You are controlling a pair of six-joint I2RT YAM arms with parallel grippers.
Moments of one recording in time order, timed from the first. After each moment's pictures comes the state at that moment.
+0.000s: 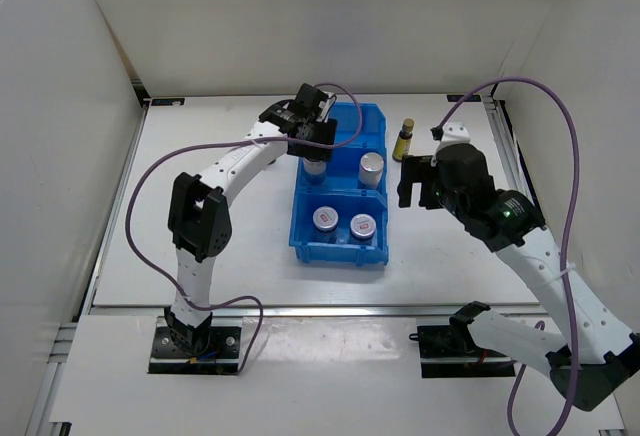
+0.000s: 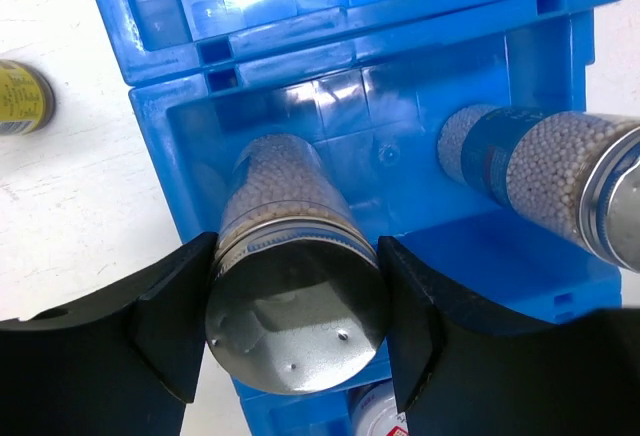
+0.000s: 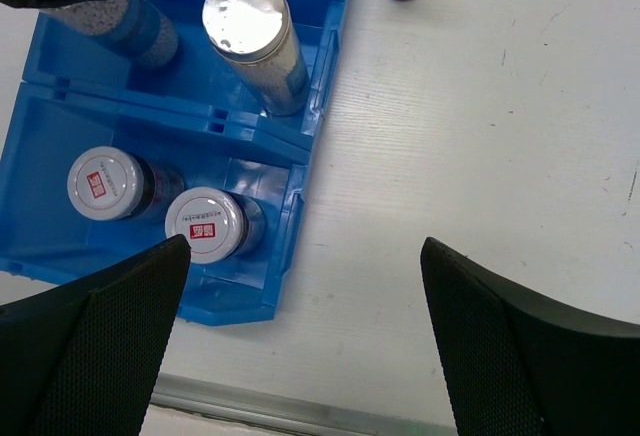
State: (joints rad) left arm -0.59 2.05 1.93 -0.81 -0.07 -0.28; right arm 0.60 0.99 1.18 -0.82 0.28 0.31
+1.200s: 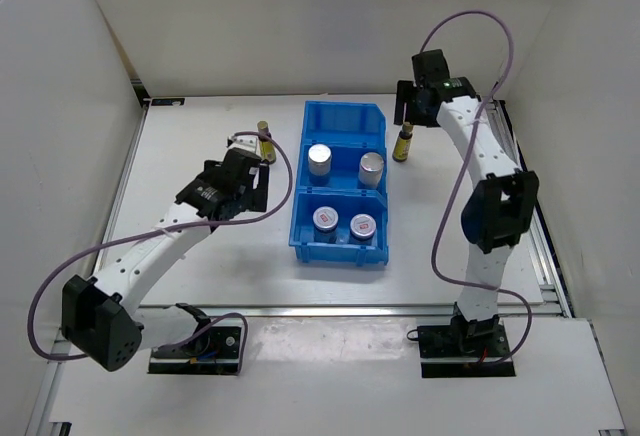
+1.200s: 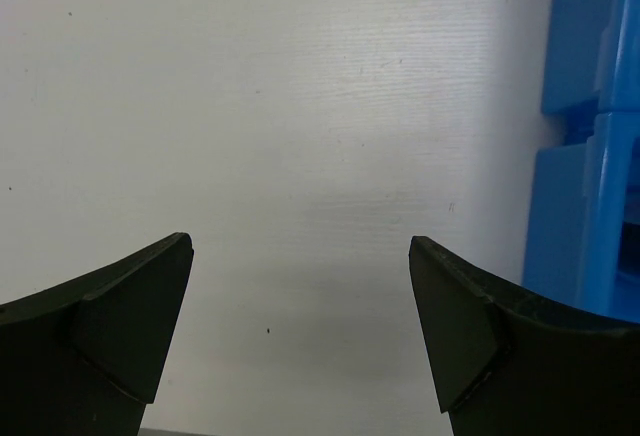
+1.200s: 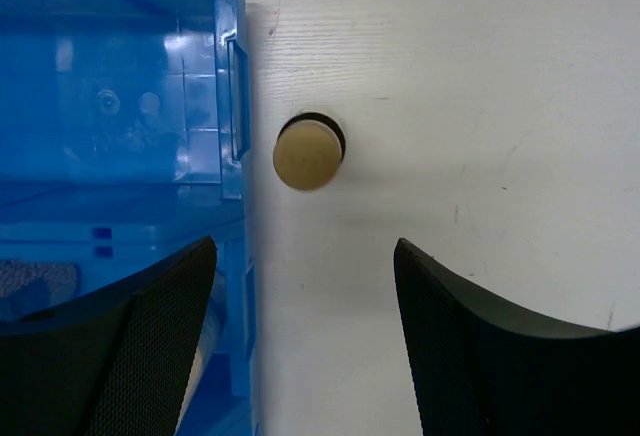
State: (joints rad) left arm -0.53 1.23 1.05 -0.69 -0.48 -0.26; right arm 0.26 1.96 1.98 -0.88 0.17 0.22
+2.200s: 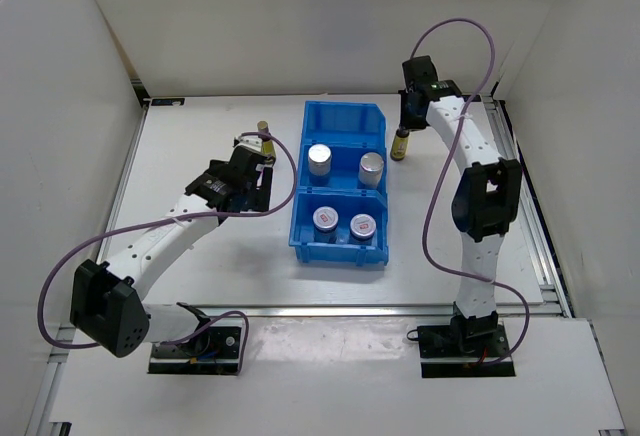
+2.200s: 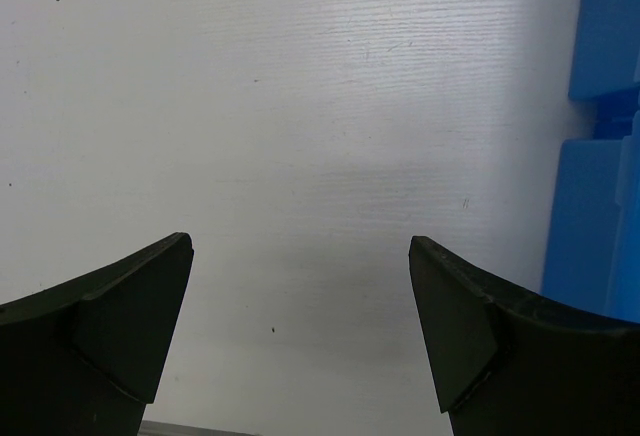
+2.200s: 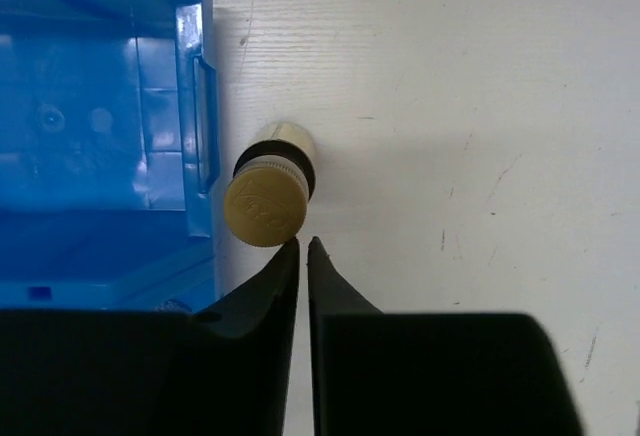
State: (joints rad) left arm -0.54 1.30 1.07 -0.69 -0.48 -0.25; right arm 0.26 2.12 2.03 -0.85 0.21 0.17
